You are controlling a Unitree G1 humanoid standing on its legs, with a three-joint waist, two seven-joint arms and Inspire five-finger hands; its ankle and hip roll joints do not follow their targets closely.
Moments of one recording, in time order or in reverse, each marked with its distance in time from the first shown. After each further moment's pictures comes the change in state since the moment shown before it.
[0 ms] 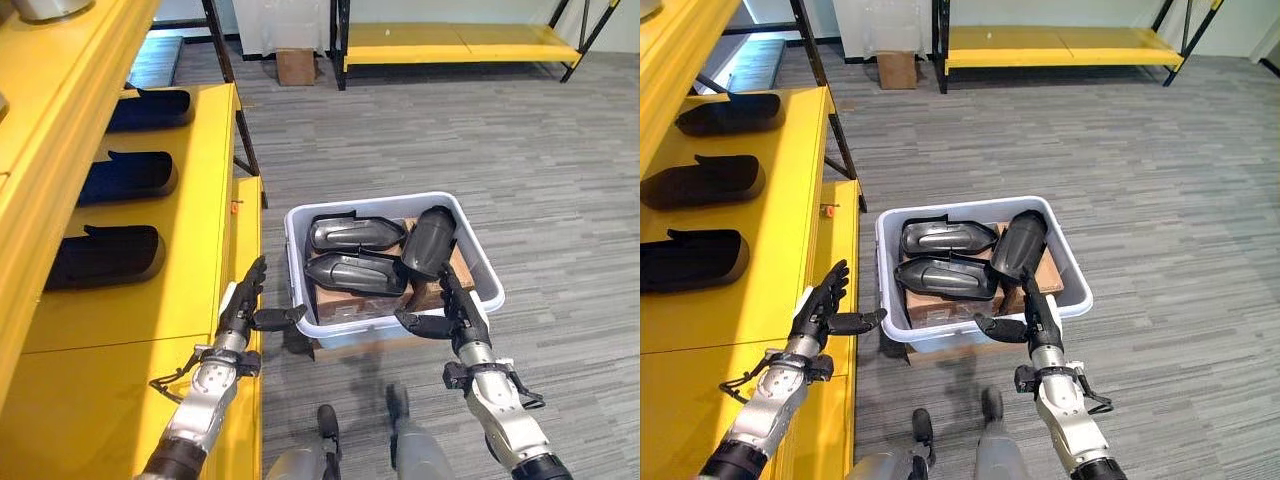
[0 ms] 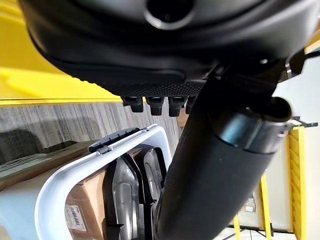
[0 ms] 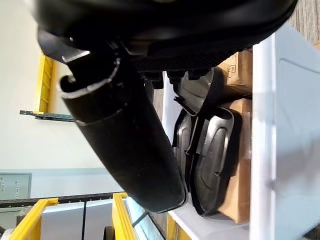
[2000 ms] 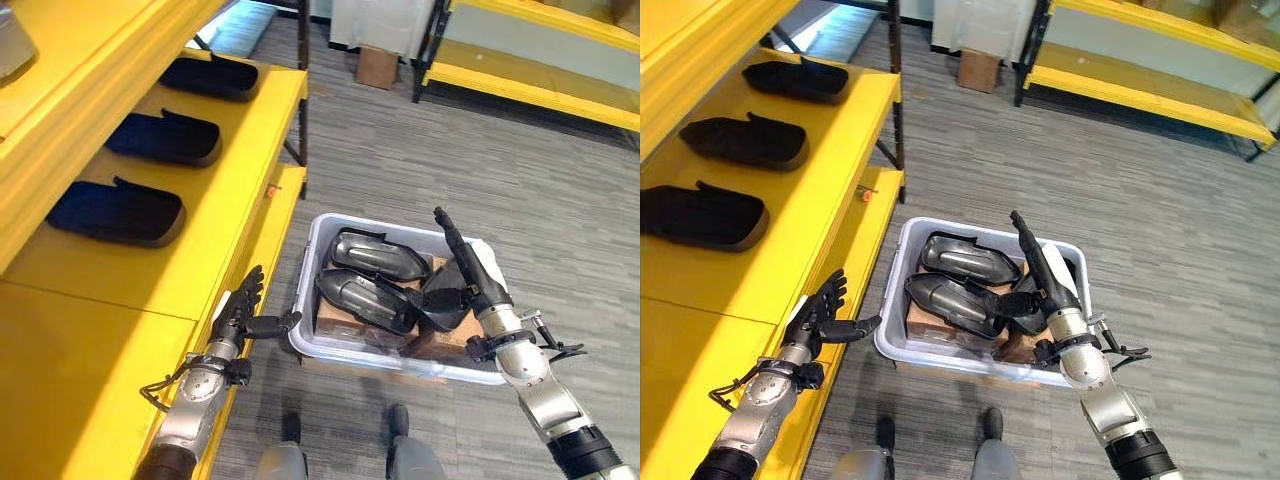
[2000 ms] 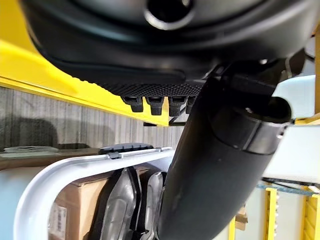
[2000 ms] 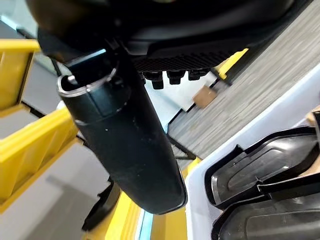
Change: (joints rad) left arm 0.017 0.095 0.019 -0.021 -0.073 -0.009 -0.111; right arm -0.155 -0.216 -0.011 -0.084 -0.310 -0.086 0.055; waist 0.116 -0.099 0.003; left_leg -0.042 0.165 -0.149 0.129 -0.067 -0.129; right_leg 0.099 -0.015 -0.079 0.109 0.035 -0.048
